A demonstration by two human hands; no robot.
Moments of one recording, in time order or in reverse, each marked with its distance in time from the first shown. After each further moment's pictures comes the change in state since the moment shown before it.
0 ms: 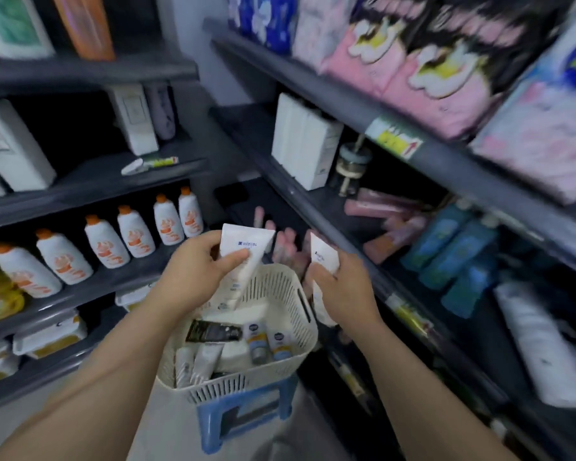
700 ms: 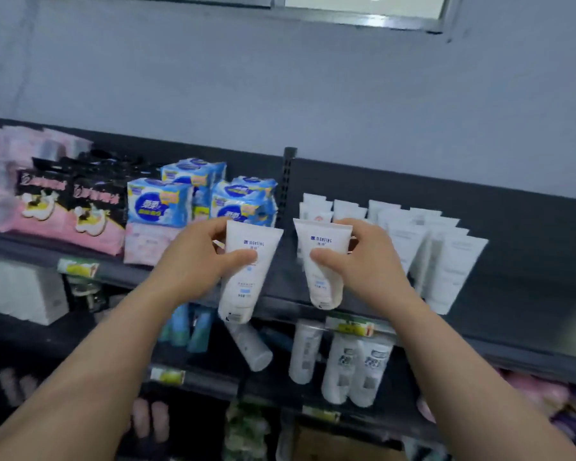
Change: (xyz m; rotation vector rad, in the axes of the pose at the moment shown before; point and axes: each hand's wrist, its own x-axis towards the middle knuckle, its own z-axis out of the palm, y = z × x) left_hand -0.142 0.395 0.120 -0.177 -0.482 0.710; right_hand -0.264 -0.121 -0.422 -0.233 0.753 0.023
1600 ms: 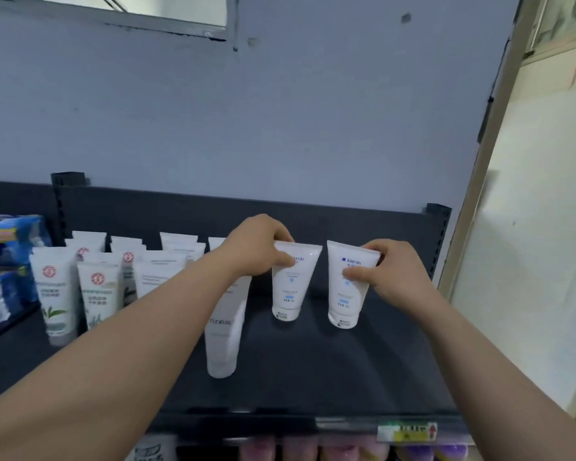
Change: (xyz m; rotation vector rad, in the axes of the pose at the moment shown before) left_hand 0.174 0.251 0.408 0.292 -0.334 0.261; right_hand 0.063 0.272 -0.373 -0.175 0.170 0.242
